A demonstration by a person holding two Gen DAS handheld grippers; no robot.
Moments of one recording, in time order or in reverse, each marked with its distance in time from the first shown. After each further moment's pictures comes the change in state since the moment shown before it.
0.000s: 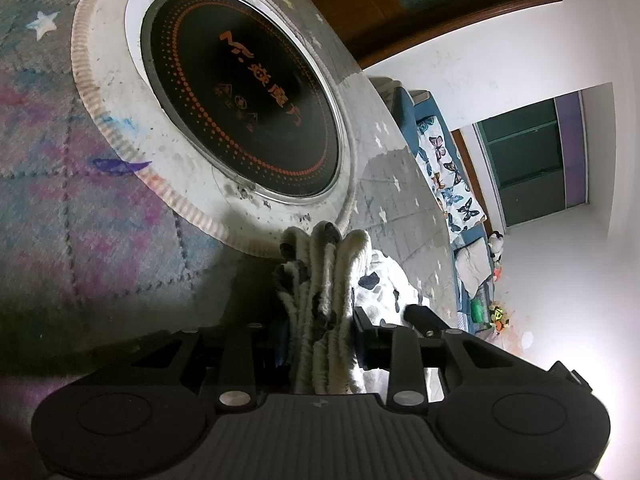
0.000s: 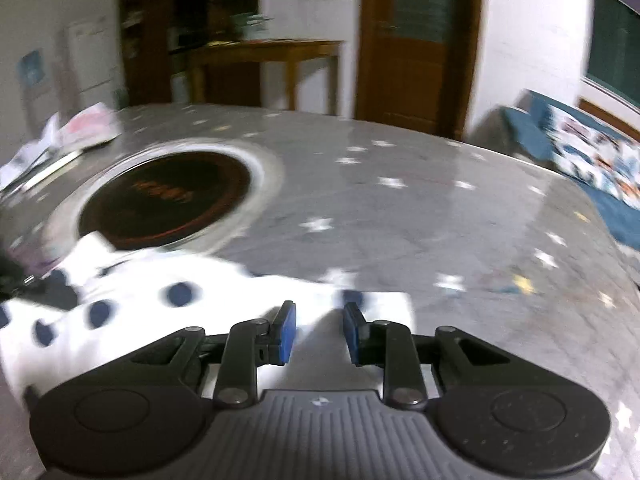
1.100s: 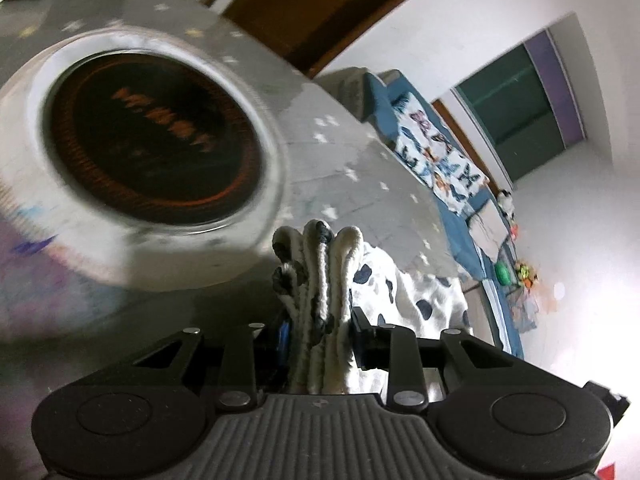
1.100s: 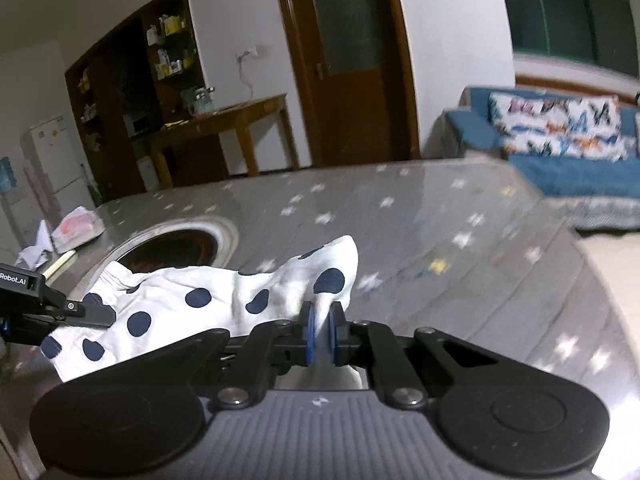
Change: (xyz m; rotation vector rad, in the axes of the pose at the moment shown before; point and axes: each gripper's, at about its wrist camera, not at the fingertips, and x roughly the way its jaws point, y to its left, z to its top) left arm 0.014 -0.093 -0.017 0.259 -0.009 0.066; right arm -0.077 -0.052 -0.022 0.227 -0.165 -0.025
